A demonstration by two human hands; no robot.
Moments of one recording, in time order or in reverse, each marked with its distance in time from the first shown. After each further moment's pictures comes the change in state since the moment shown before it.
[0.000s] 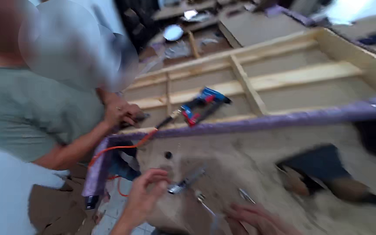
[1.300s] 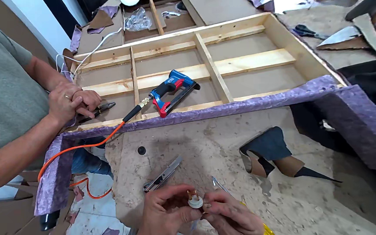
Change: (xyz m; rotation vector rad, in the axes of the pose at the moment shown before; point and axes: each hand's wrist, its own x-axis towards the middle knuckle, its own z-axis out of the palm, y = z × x) left_hand 0.010 0.004 0.095 -0.633 -0.131 -0.047; right_hand 0.000 0.011 0.025 0.473 0.145 0.262
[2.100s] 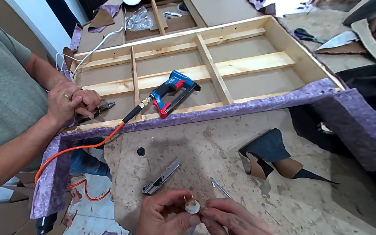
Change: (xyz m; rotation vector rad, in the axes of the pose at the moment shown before) left_hand -0.005 0.012 0.001 0.106 0.002 -0.016; right_hand 0.005 -0.034 0.002 -0.358 -0.036 0.009
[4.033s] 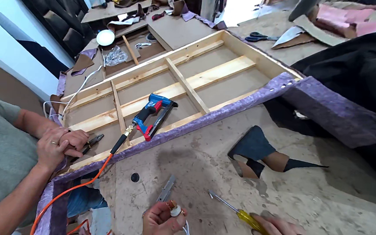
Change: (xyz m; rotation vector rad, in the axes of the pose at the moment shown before) left_hand 0.017 -0.027 0.002 -0.356 0.233 -0.271; right_hand -0.110 0.078 -0.089 -0.874 -0.151 0.605
